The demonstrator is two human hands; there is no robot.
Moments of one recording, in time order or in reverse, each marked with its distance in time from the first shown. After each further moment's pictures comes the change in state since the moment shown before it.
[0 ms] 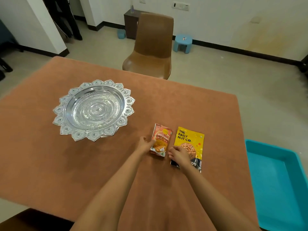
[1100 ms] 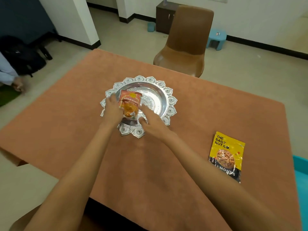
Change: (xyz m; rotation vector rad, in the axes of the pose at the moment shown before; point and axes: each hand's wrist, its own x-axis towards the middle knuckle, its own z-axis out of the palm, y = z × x) left_hand -0.001 0.040 -0.276 0.503 0.566 0.421; right_hand -0.082 -0.167 0.207 -0.598 -0.497 -0.860
